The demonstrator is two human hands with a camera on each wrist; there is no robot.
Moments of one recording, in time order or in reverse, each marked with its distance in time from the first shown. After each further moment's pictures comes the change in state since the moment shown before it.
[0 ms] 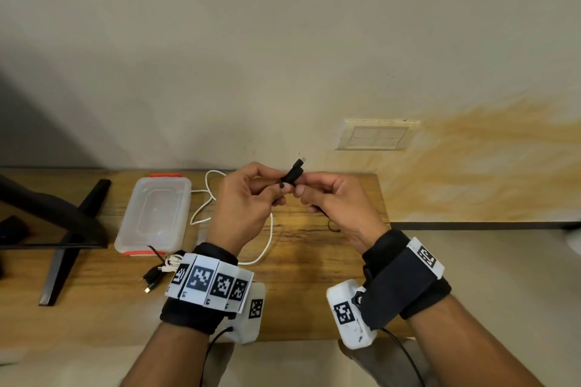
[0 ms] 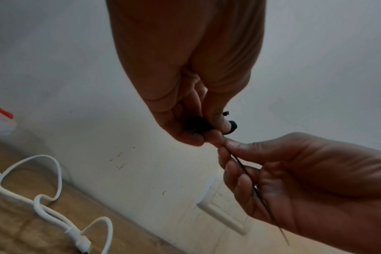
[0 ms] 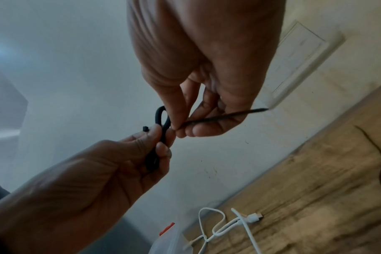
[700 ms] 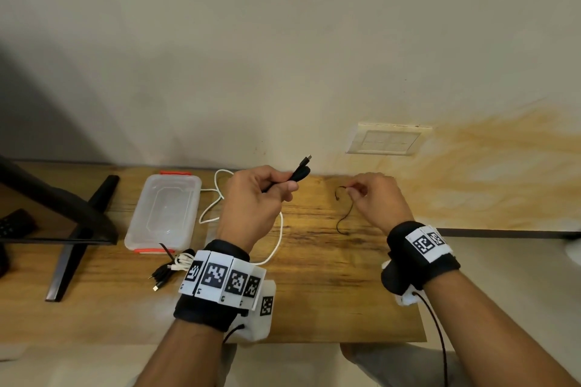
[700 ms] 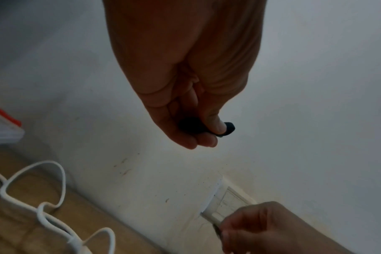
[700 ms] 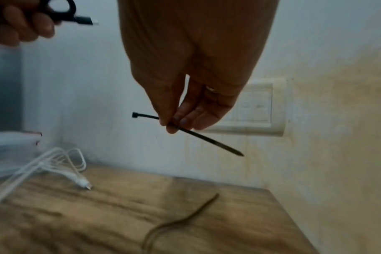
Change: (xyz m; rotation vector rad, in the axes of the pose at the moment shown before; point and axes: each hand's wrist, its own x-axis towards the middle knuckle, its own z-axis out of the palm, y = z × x) left_hand 0.005 -0.003 -0.008 0.085 0.050 -0.006; right_hand 0.050 0.050 -0.063 -0.961 0.216 -0.193
